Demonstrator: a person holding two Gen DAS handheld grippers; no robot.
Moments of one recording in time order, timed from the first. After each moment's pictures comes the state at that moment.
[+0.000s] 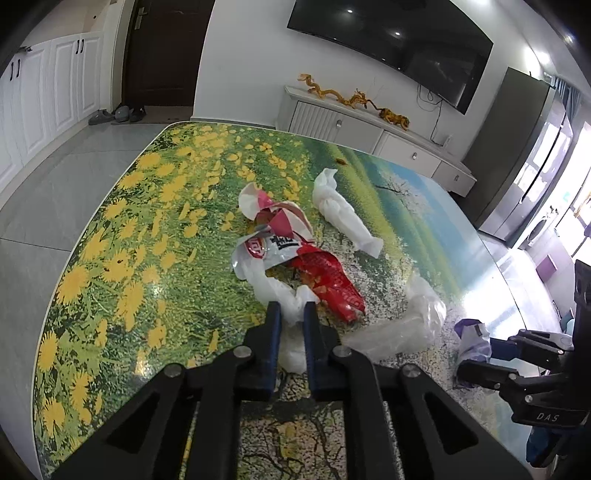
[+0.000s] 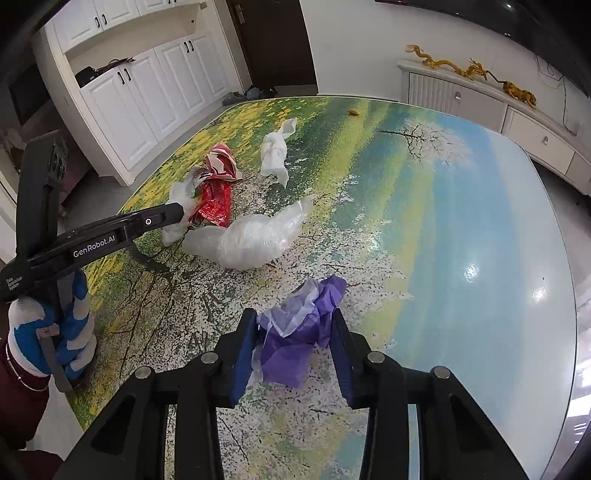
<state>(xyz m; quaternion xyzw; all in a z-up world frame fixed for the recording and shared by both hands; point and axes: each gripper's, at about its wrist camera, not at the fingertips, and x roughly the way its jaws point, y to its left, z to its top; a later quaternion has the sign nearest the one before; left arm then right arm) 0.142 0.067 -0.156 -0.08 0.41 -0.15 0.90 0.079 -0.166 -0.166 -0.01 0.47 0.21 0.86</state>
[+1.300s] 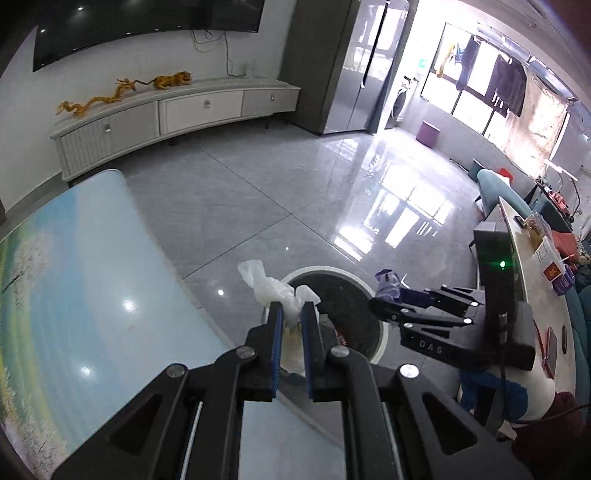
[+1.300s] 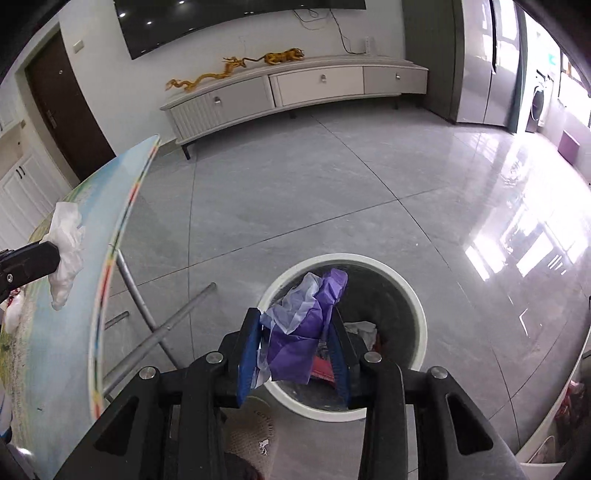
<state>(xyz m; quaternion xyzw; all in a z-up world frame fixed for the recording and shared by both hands) 0.098 -0.368 -0.114 0.11 0.41 -0.45 0.79 0.000 -0.543 -0.190 0.15 0.44 -0.11 0.88</state>
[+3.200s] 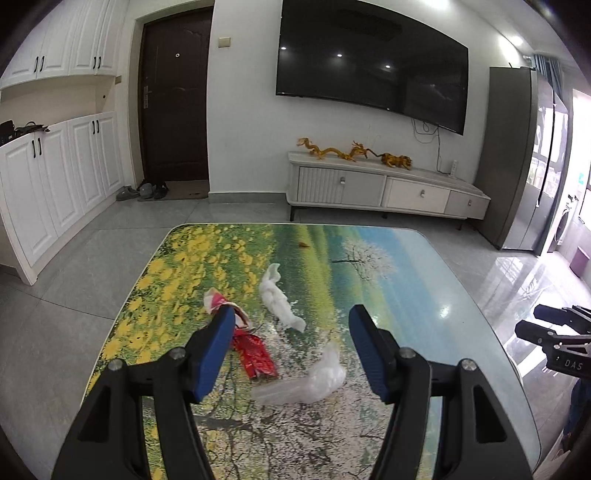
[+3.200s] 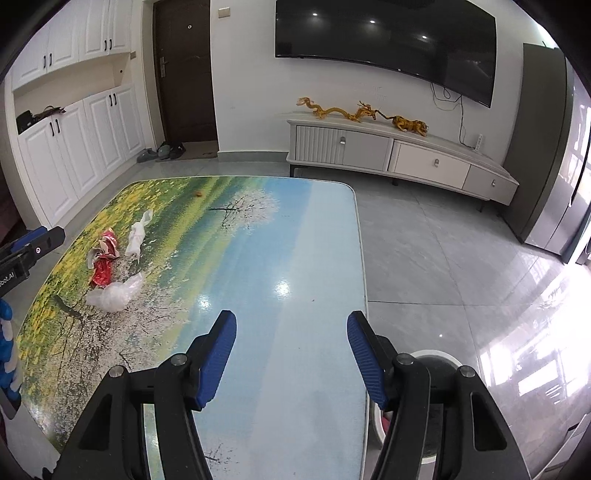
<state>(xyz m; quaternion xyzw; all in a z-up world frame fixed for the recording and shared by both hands) 0.094 -0.015 -0.058 0.00 0.29 -0.08 0.95 0.047 -0.307 -0.084 -0.02 0.38 0.03 0.92</state>
